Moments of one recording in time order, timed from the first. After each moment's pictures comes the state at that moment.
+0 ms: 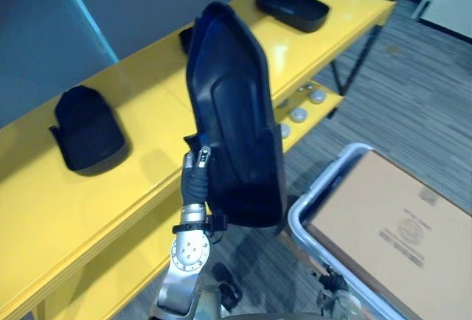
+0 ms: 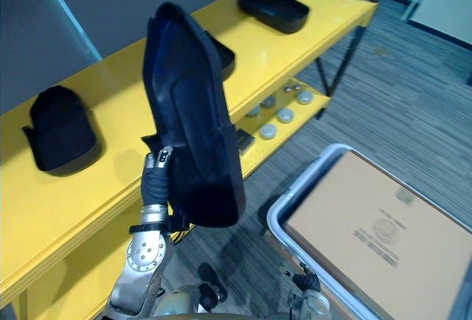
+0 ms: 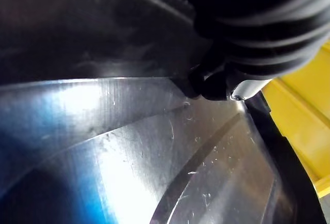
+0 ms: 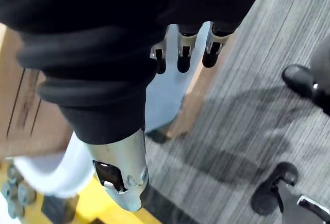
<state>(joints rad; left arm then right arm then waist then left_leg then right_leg) 0.07 0.01 -0.34 -0.29 0.05 -0.13 0.33 0.05 0.00 -0.16 0.88 0.15 -0.06 -0.13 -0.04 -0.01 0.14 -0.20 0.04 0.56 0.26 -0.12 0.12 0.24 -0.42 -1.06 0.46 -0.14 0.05</state>
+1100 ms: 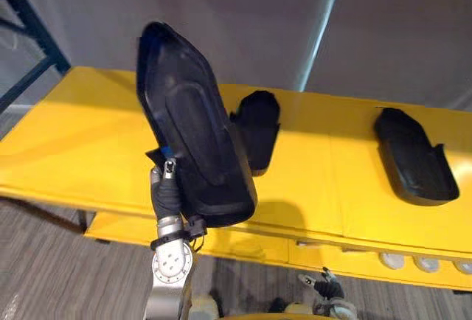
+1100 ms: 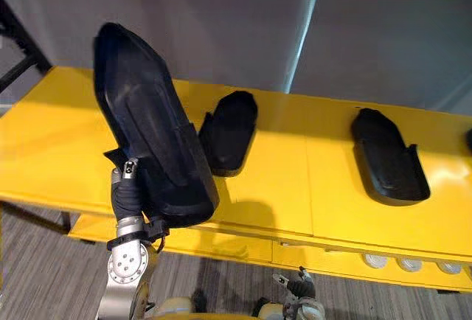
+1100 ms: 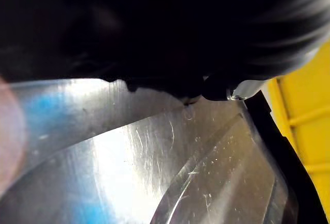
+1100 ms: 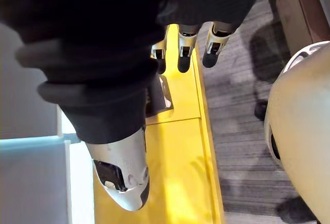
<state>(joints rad) 0.26 -0.03 -0.15 -0.36 0.07 -0.16 0.38 0.13 -0.01 -0.10 0.87 0.14 -0.07 -0.15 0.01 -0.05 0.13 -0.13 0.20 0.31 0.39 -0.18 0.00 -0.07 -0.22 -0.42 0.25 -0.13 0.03</state>
